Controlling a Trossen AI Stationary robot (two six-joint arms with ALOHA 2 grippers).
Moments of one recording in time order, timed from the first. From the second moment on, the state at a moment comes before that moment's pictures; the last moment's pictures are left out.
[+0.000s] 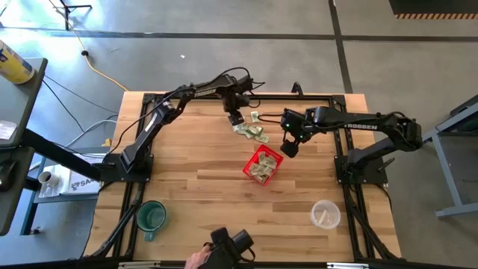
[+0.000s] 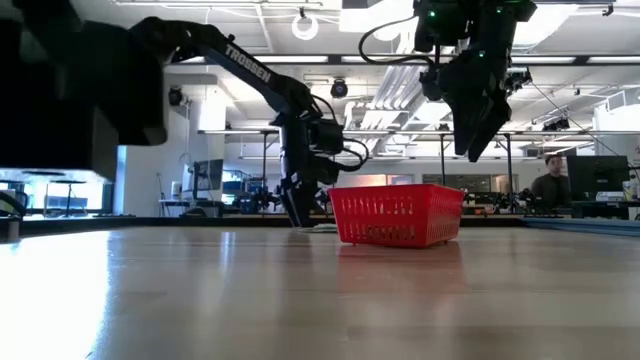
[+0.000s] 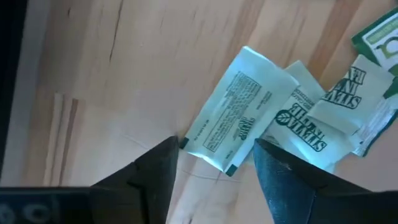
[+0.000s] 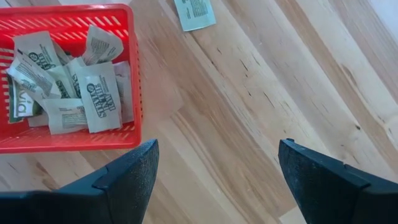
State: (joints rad) left arm 0.61 2.40 2.05 -1.11 0.07 0.24; right arm -0.29 1.38 1.03 -0.95 0.06 0.37
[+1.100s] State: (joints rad) left arm 0.24 2.25 2.11 -1.10 0.33 0.21; right arm -0.29 1.34 1.03 -1.08 0.09 0.25
